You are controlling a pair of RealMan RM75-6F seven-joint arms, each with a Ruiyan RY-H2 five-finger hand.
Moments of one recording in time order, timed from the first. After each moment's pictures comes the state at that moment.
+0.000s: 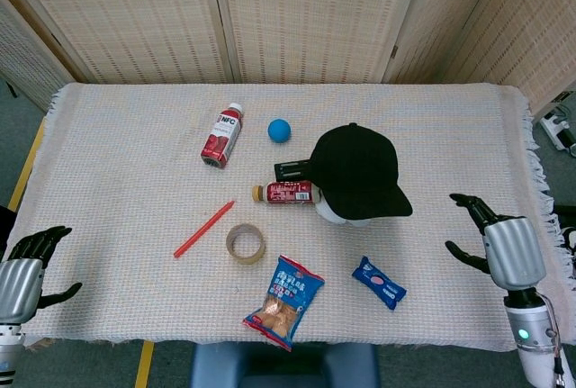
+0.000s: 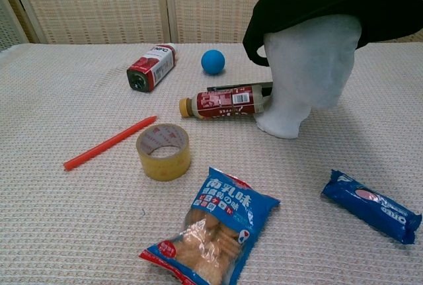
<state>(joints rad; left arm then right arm) -0.11 -1.15 -0.05 -1.58 1.51 1.49 -0.01 0.17 -1.16 0.17 -1.71 -1.62 1.55 -0.13</state>
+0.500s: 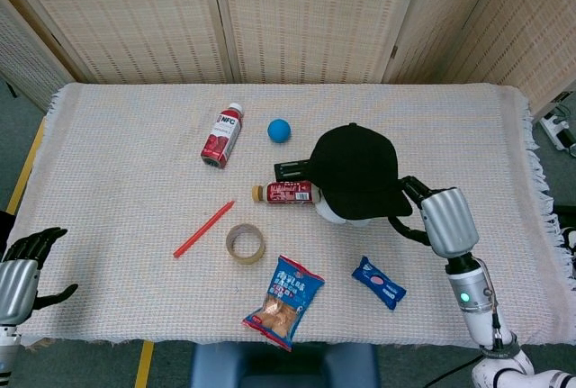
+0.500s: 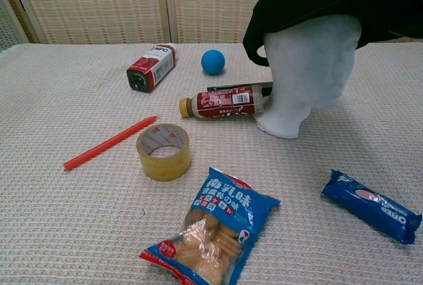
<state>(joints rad) -0.10 -1.13 -0.05 -1.59 1.49 1.48 -0.02 0.36 -1.32 0.25 -1.68 -1.58 1.41 -0.16</state>
